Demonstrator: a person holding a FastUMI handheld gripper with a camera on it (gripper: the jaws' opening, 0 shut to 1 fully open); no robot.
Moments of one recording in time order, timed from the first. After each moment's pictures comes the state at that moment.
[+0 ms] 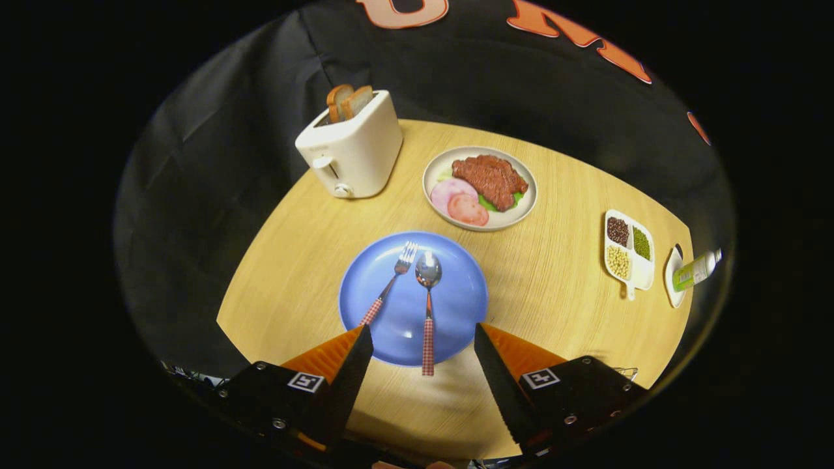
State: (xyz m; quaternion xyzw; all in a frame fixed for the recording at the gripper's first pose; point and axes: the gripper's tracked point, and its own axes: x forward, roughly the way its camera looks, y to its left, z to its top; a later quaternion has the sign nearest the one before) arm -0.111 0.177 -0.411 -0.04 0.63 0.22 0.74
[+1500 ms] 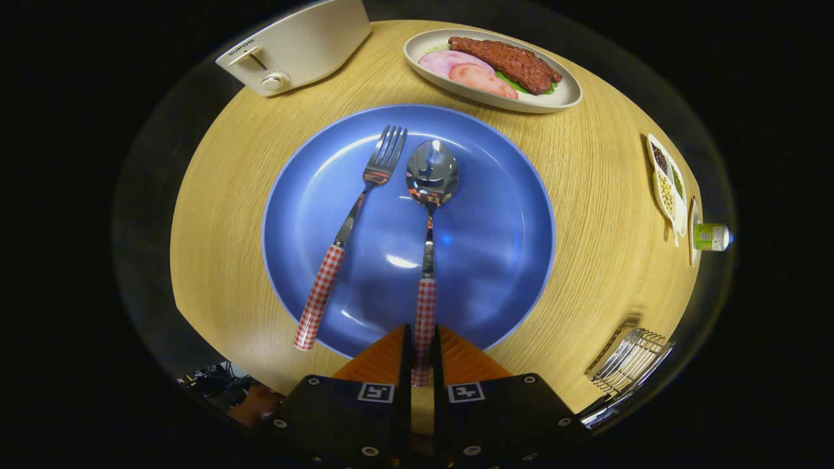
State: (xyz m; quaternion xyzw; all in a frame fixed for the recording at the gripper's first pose) arm -0.172 0.184 -0.500 -0.08 0.77 0.13 0.61
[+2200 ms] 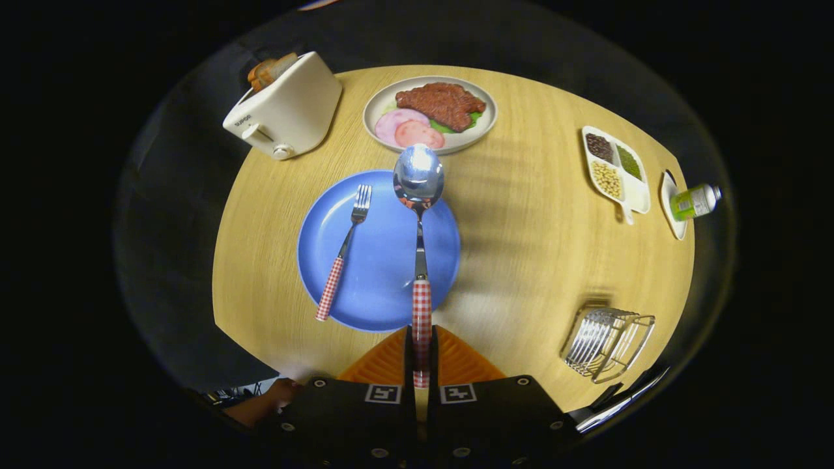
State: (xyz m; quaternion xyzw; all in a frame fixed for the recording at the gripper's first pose) arm -0.144 0.117 -0.406 0.01 0.73 0.11 0.67
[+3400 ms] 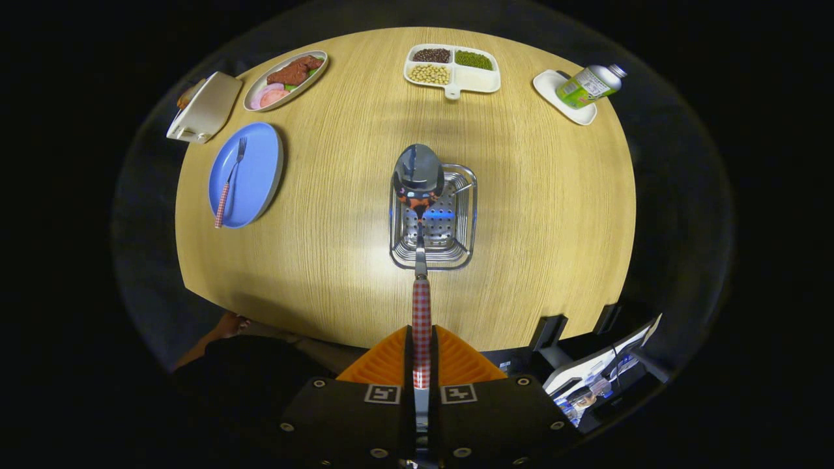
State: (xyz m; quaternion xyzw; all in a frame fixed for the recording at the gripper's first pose) arm -0.250 -0.101 -0.359 -0.01 0.83 0.03 0.56
